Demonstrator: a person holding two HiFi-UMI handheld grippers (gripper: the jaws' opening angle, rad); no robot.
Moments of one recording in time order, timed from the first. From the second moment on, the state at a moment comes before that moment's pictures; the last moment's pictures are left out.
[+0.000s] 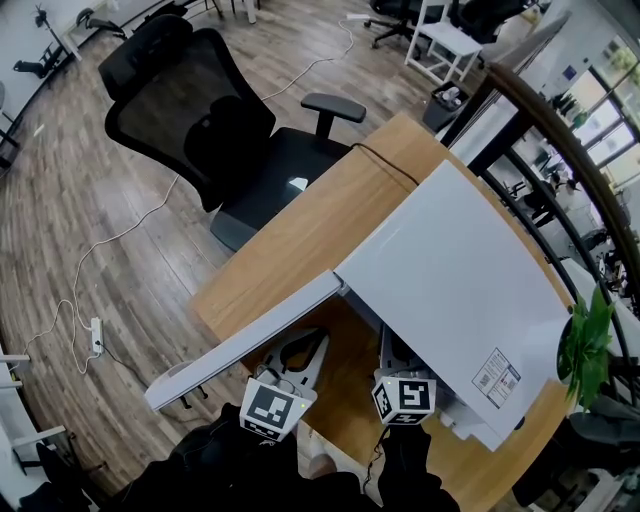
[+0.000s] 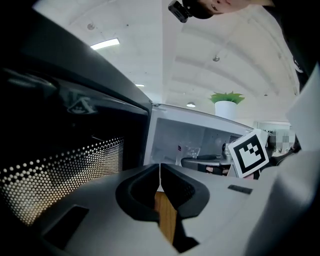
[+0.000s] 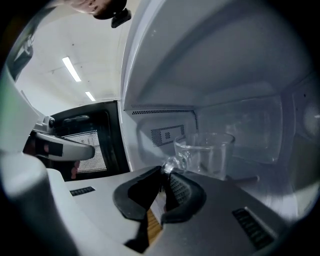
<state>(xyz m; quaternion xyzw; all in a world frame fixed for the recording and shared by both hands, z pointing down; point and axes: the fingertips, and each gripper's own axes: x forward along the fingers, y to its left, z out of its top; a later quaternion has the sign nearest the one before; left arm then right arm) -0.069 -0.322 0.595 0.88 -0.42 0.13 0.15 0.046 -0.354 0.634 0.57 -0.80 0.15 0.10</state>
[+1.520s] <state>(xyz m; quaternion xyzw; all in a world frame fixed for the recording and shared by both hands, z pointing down) -0.098 -0.245 0.546 0.87 -0.46 0.12 0.12 0.006 -0.266 0.588 0.51 -0.84 0.13 0.08</state>
